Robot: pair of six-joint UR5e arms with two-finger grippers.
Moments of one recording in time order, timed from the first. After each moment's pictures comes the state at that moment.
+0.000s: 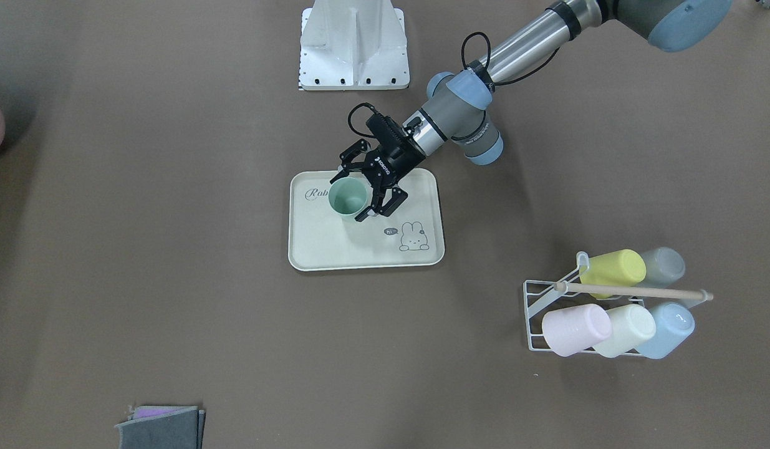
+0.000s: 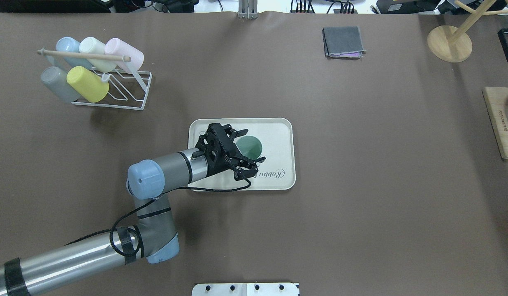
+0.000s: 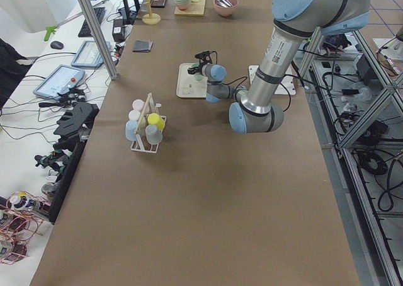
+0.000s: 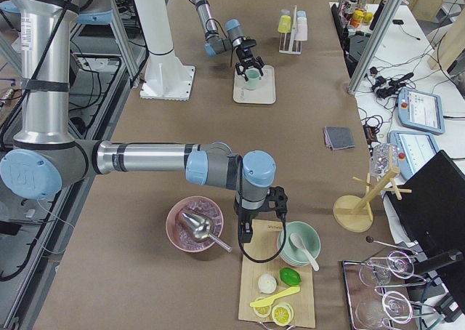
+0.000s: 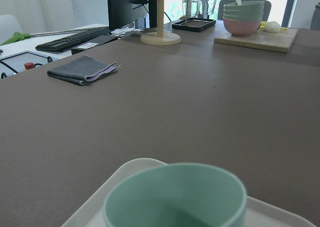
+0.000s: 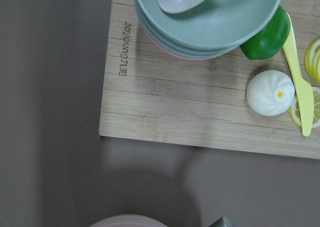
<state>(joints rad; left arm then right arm) -0.39 -2.23 -1.19 -3.07 -1.48 -0.33 1.58 -1.67 1.72 -1.73 2.27 -0.17</state>
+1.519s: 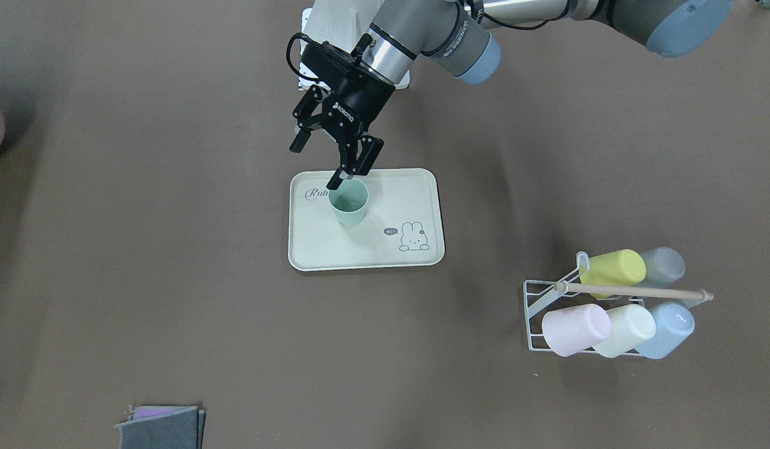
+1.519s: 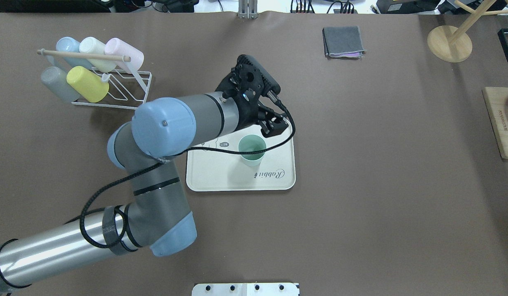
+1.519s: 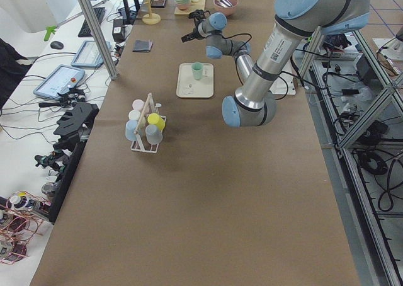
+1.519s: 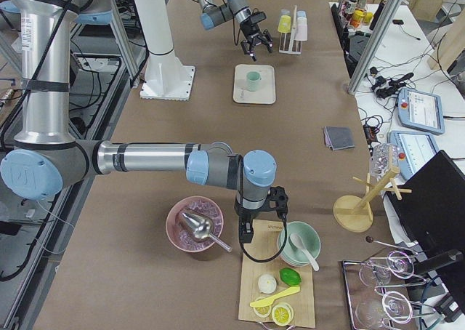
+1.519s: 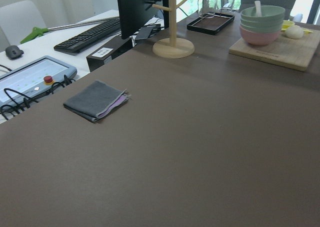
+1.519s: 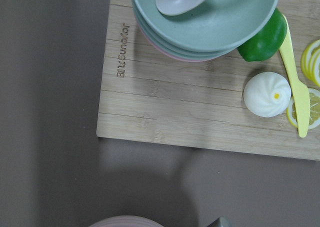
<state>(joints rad) -0.52 -2.31 -1.70 -2.19 -1.50 -0.42 1.58 -1.66 1.71 -1.73 2.26 -0.17</state>
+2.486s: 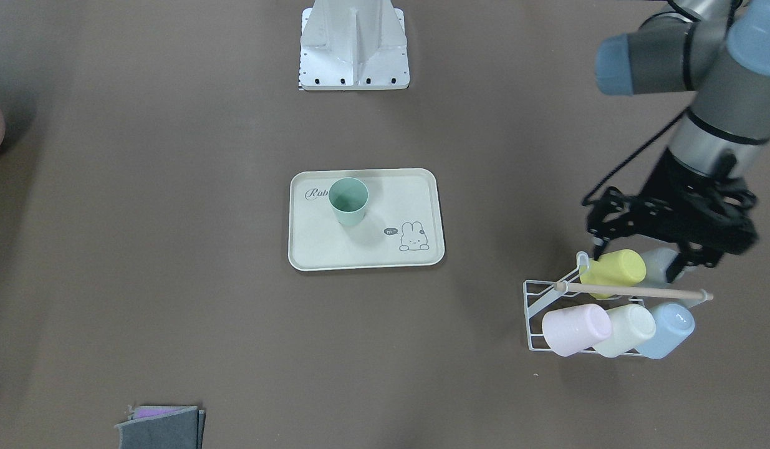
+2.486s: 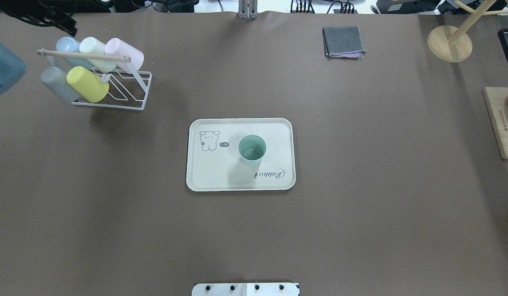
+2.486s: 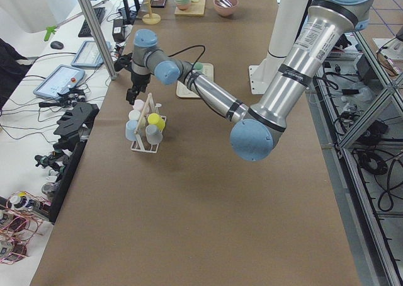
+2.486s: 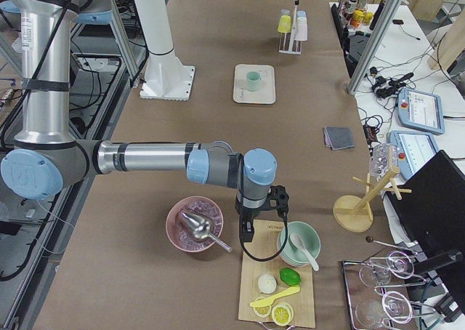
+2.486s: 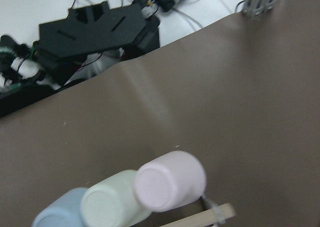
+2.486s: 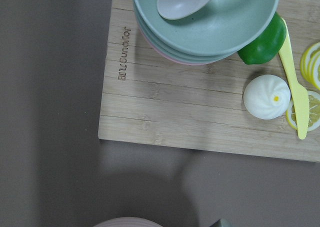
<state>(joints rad) -1.24 -2.04 -1.57 -1.72 -2.14 -0.37 1.58 -1.66 1.72 -1.73 2.26 -0.16</state>
